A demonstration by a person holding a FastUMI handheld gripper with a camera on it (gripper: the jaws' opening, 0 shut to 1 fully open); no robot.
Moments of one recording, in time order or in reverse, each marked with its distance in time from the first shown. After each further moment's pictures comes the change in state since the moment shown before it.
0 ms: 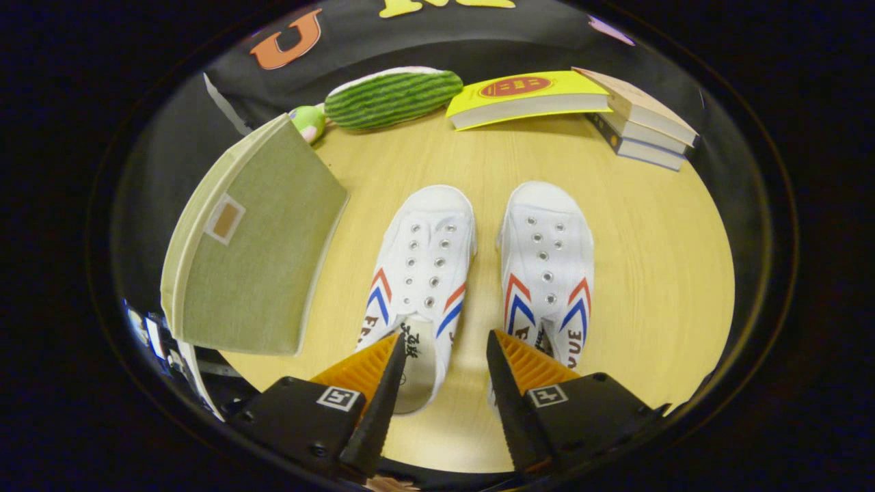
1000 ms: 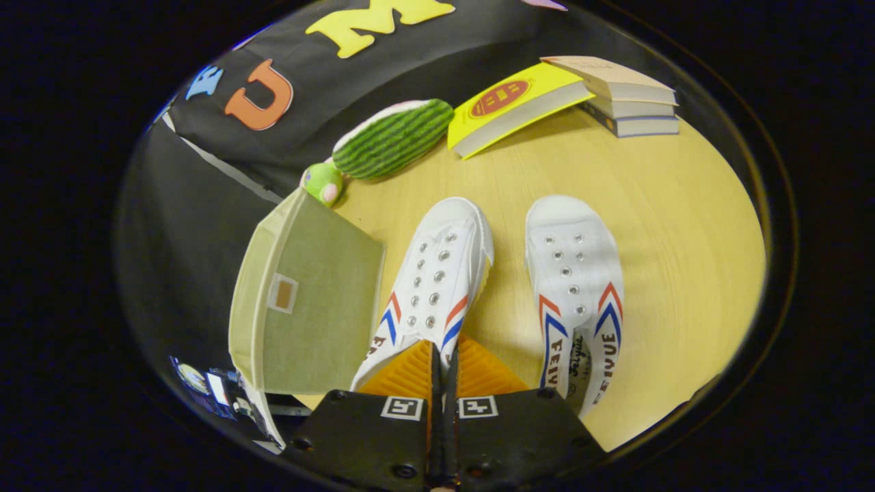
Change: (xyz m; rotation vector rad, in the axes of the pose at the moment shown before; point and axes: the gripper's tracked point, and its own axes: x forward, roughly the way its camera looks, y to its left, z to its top) arm -0.042 0.038 0.042 0.220 -0.145 0.244
